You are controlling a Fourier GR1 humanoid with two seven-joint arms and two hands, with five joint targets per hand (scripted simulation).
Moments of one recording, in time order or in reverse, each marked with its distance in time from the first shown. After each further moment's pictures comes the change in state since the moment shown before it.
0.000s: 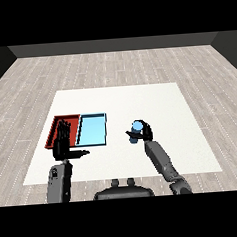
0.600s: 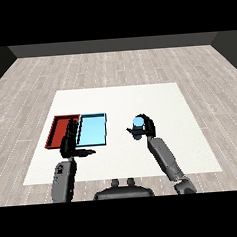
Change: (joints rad) left arm -0.035 -0.012 -0.063 0.052 -0.057 0.000 0.014; right arm 0.018 -0.063 0.058 -0.235 0.091 -0.069 0.144
